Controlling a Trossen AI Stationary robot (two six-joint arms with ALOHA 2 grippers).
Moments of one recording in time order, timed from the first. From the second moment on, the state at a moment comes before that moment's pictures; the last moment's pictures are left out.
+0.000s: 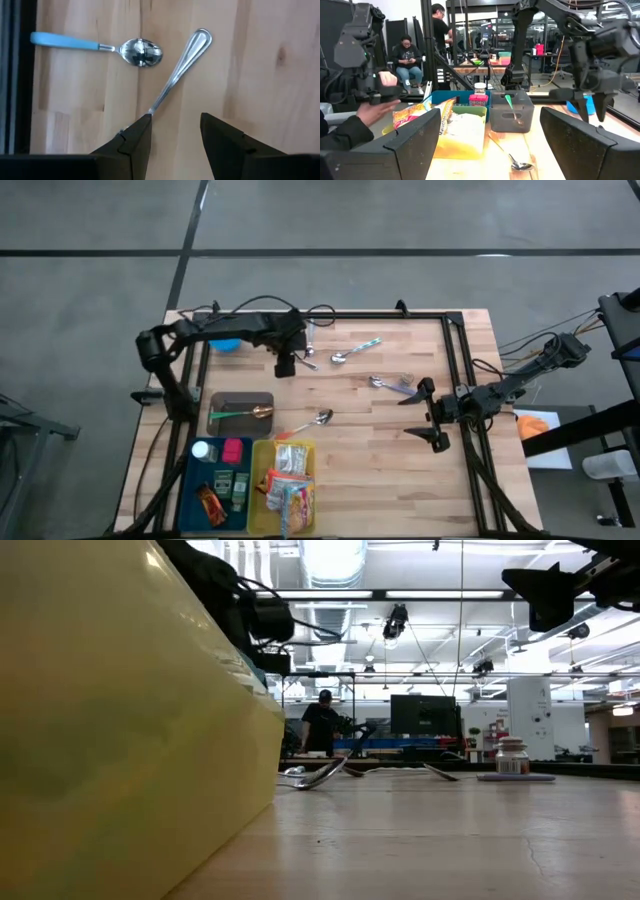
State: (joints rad) left arm 0.47 1.75 1.21 -0.70 -0.03 0.40; right arm 0.51 0.59 0.07 0.63 0.39 0.03
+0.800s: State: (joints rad) left arm 0.54 1.94 1.26 -0.70 0.03 0.45; right arm 0.51 0.59 0.07 0.63 0.39 0.03
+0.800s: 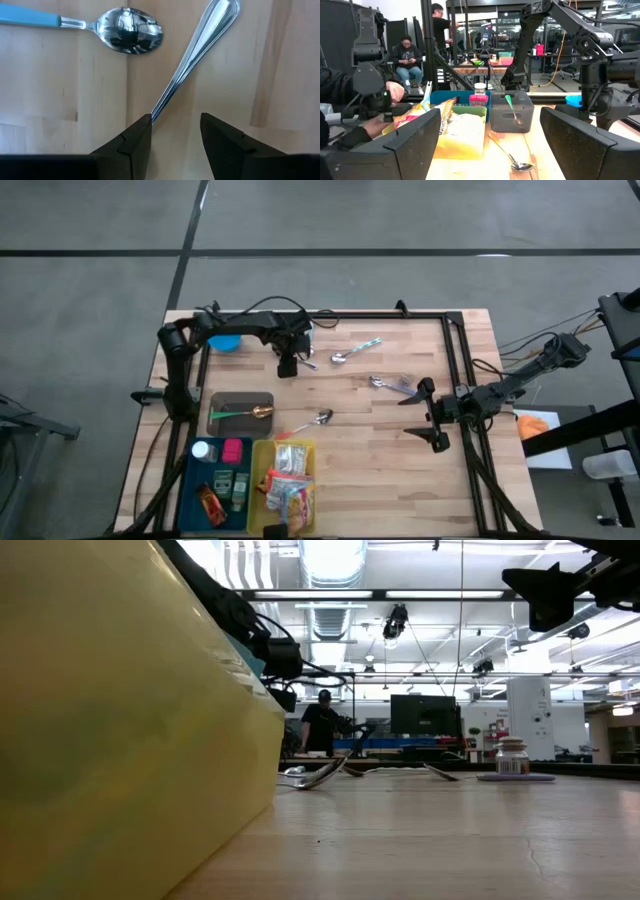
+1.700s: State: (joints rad) left arm 0.54 1.94 1.29 -0.82 0.10 0.42; right arm 0.51 0.59 0.07 0.63 0.39 0.03
